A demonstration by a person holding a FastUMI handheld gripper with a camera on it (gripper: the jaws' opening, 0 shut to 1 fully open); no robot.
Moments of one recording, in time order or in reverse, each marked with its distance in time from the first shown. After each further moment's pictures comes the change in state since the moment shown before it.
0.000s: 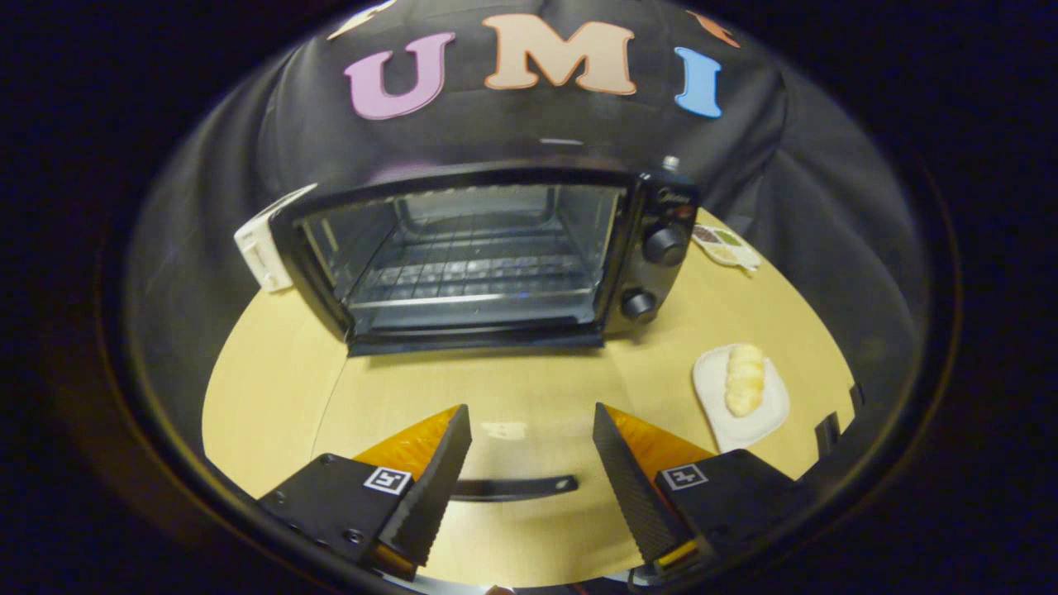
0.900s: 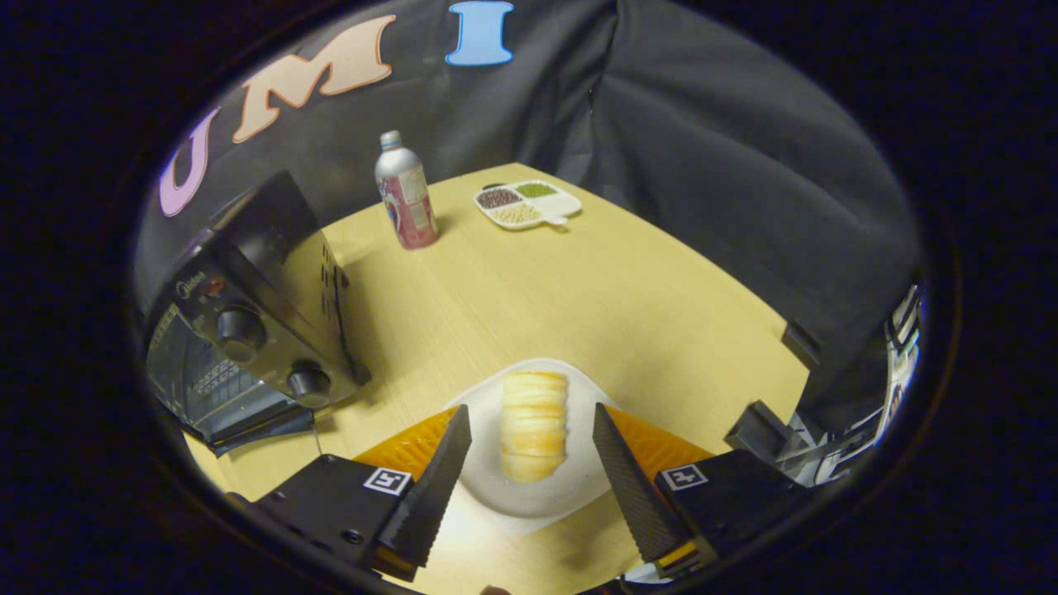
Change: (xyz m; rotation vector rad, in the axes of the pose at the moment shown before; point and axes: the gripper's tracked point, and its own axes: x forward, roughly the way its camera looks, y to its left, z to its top) arm 0.072 -0.235 -0.021 0.337 0.155 -0.315
